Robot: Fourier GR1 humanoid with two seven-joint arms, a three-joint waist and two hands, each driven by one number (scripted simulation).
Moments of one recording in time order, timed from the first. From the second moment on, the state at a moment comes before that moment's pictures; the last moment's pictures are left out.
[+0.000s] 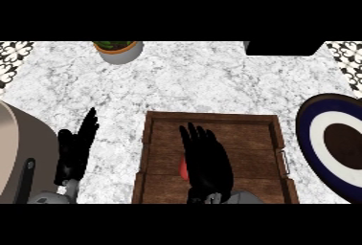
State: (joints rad) left arm -0.05 0.33 -0.26 -1.44 0.17 0.37 0.18; right arm -0.36 -0.03 0.73 -1.69 0.79 0.34 1.02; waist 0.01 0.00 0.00
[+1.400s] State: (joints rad) left arm -0.06 0.25 -0.15 -1.42 0.08 0.27 0.20; right arm -0.39 -0.01 0.72 -1.45 0.76 0.33 0.97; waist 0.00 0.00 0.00
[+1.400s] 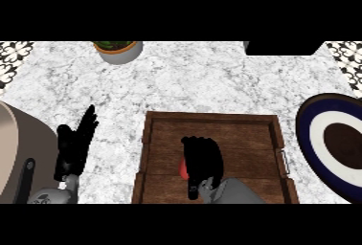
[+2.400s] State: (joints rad) left arm -0.04 0.20 -0.12 -1.44 0.02 0.26 0.20; right arm -0.26 -0.29 0.71 -1.65 1.05 0.08 0.69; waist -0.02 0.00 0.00
